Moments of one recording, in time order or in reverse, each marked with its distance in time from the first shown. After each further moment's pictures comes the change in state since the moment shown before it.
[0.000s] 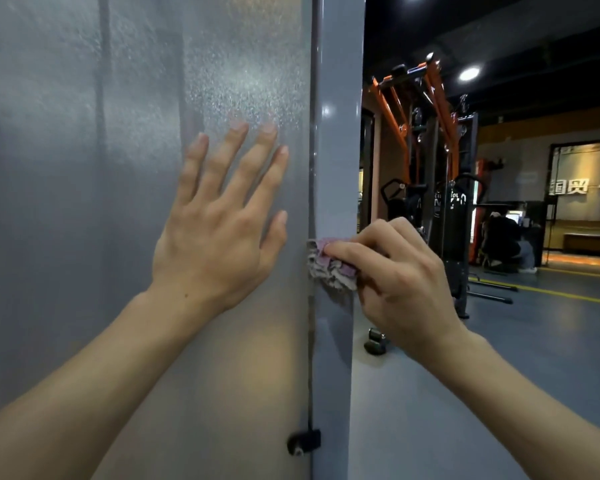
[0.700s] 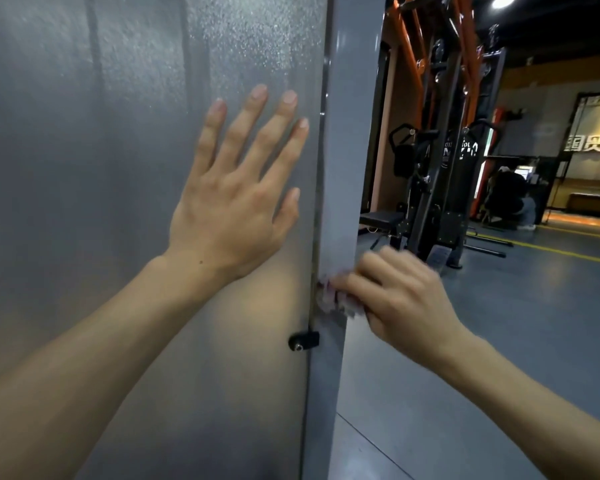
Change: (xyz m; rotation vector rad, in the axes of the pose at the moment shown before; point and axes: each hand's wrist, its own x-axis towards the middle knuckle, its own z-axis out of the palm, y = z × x) left_hand -0.062 0.030 0.000 -0.031 -0.069 0.026; right_hand -0.104 -0.031 -0.003 -0.039 -0.385 -0.129
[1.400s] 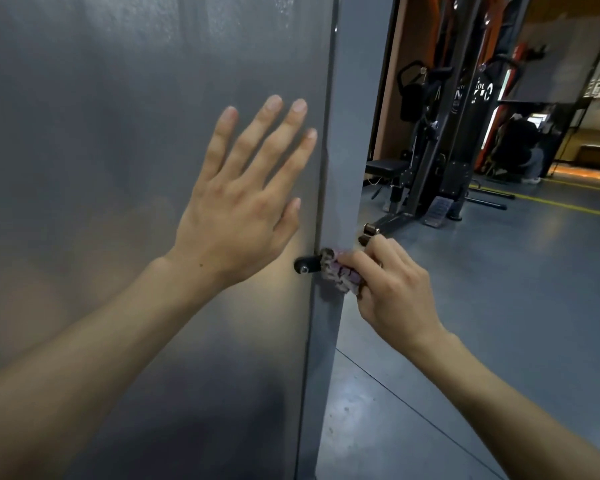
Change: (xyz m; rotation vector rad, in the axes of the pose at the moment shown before) left_hand -0.081 0.034 -0.006 -0.181 -0.096 0.042; right_hand -0.061 -0.062 0.039 0.102 0.031 0.343
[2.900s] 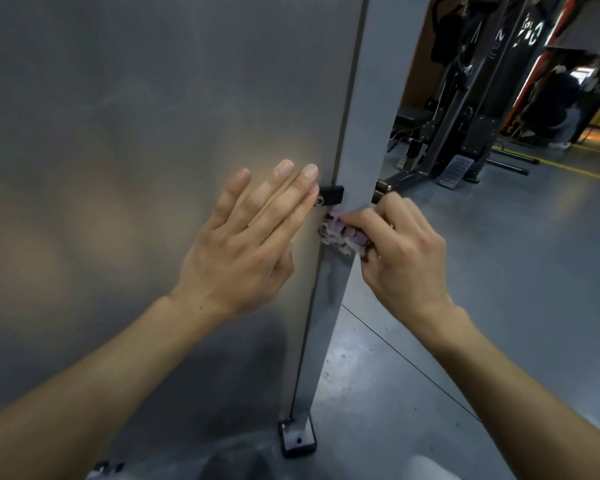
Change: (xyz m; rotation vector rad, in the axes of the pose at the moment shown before) left_hand -0.118 0.050 0.032 -0.009 -0.047 0.000; right_hand -0.022 -0.021 0.020 0.016 0.038 0.079
